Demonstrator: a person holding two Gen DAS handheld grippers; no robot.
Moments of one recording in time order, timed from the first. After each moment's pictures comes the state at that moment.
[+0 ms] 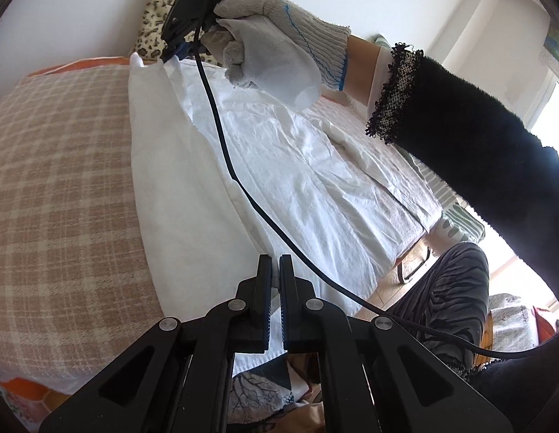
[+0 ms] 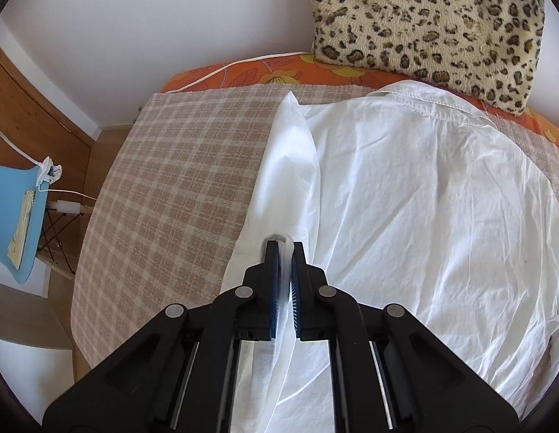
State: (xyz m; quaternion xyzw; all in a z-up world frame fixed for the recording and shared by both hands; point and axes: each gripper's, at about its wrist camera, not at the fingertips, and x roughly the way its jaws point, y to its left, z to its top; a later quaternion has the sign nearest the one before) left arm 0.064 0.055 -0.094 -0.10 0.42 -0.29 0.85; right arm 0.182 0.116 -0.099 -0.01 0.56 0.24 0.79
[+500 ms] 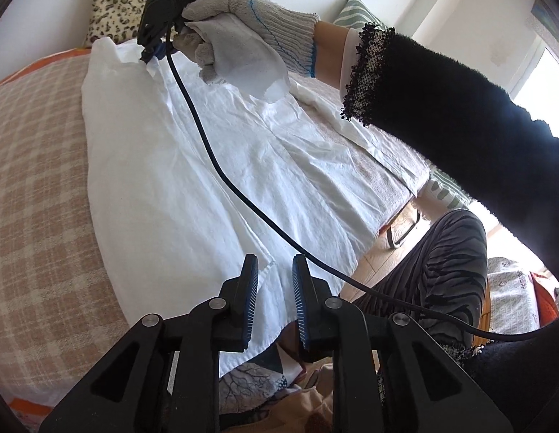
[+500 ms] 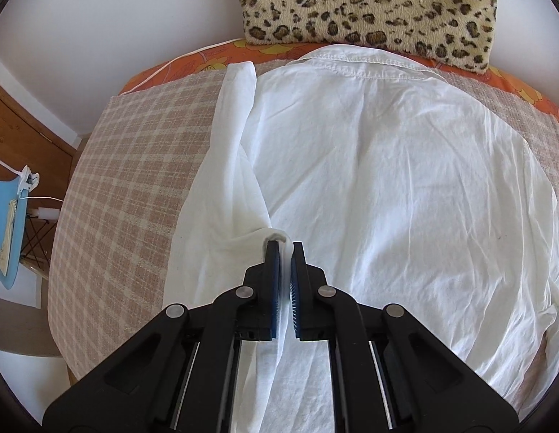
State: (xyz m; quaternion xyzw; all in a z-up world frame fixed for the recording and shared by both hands) left arm 0.070 0.017 -0.105 -0.06 0.47 -0.34 0.81; right arm 0.196 0.056 -0.141 0.00 0.57 0.21 0.79
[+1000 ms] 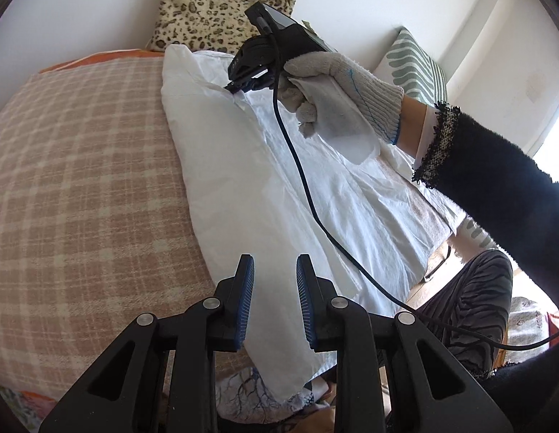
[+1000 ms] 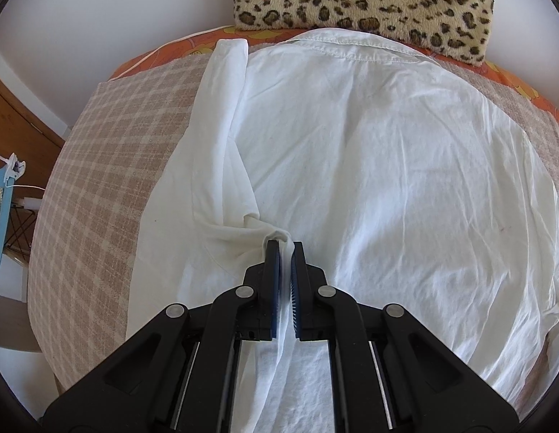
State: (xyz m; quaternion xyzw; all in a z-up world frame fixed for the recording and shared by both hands) left arm 0.097 0.068 -0.102 -0.08 0.45 -0.25 0.85; right arm 0.191 0.054 -0.158 -0.03 0.57 0.20 0.80
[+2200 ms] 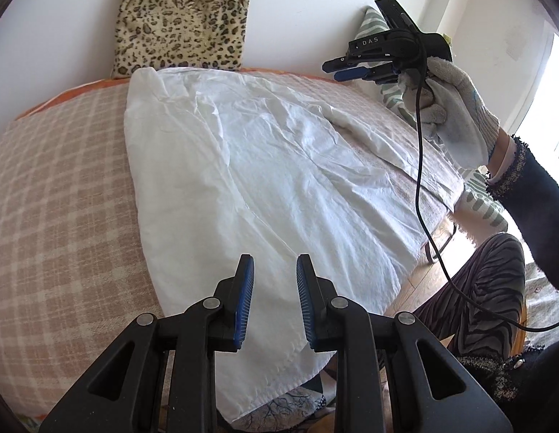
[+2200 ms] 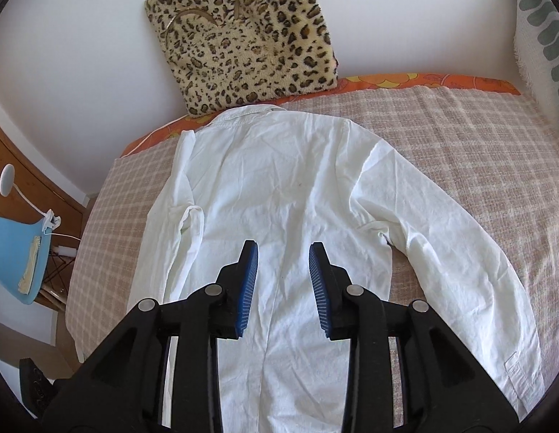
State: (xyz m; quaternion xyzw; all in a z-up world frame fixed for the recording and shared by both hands) left arm 0.085 0.032 -0.093 -0.02 0.42 -0.28 0.86; right arm 0.113 -0.190 -0.058 0.08 0.49 0.17 0.85
